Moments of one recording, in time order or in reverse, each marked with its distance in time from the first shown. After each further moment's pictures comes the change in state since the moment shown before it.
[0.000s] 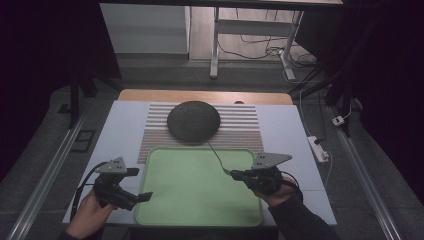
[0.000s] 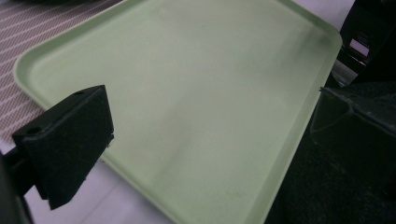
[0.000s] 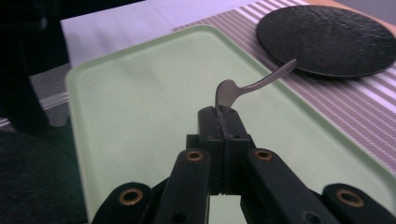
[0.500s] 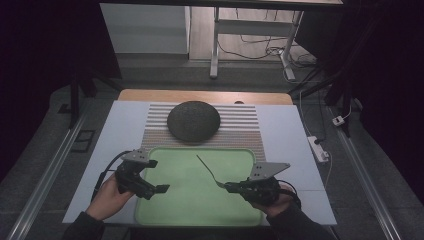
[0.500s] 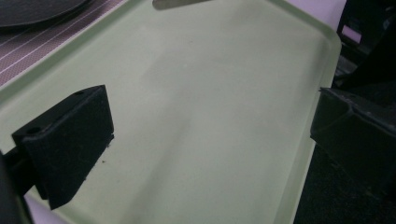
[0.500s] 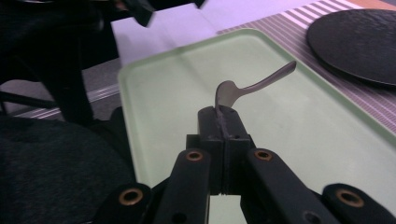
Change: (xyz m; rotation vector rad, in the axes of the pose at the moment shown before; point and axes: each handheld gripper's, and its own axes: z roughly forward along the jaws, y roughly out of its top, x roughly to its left) left arm 0.002 0.038 0.038 0.067 -0.054 0.072; right arm 0.024 -0.002 -0.002 -0.018 0.132 -0.022
